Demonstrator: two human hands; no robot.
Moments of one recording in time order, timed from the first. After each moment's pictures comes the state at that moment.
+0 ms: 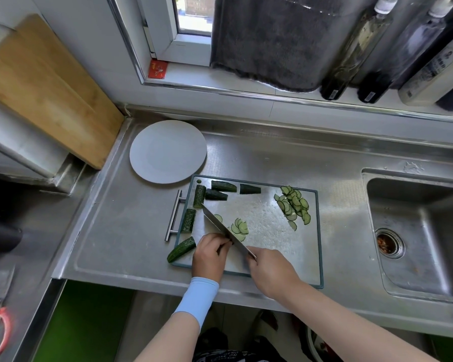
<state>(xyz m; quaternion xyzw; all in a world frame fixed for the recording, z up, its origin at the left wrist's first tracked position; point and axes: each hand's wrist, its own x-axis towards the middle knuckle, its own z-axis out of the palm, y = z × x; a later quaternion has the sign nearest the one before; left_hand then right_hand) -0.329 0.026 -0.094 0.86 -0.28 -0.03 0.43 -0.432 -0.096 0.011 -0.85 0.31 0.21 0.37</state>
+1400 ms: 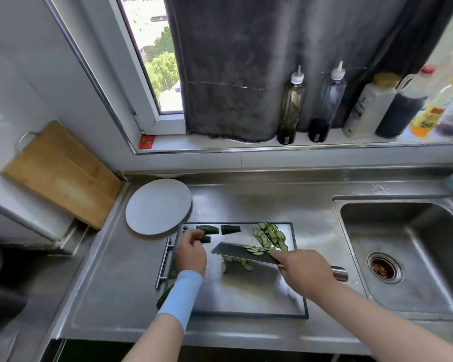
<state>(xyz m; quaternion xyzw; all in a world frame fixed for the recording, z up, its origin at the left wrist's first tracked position) -0.294 -0.037 0.024 0.86 -0.07 -0.09 0.50 -0.485 -0.218 0.029 -0.98 0.19 0.08 0.07</state>
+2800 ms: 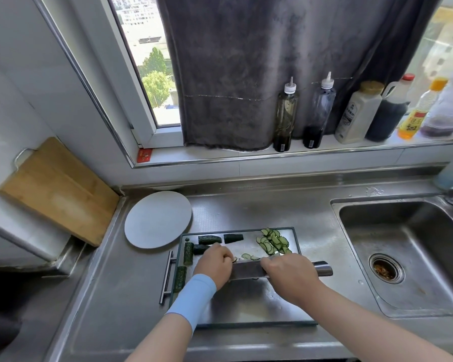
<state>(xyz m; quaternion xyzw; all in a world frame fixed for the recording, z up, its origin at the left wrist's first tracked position) -0.288 -0.047 0.012 0.88 -0.34 -0.24 0.24 -0.456 -0.172 0.045 -0.98 0.15 0.08 -0.04</state>
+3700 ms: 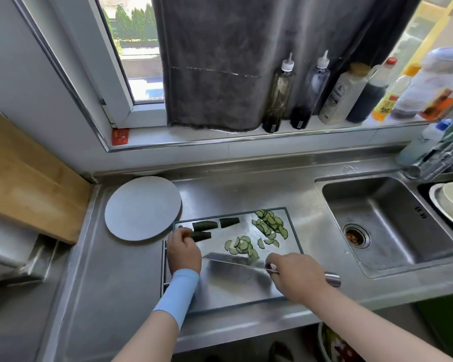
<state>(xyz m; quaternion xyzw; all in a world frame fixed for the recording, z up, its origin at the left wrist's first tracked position) -0.239 -0.007 0.000 0.85 -0.11 -0.12 0.50 -0.461 -0.126 0.046 -0.94 0.32 0.12 0.09</state>
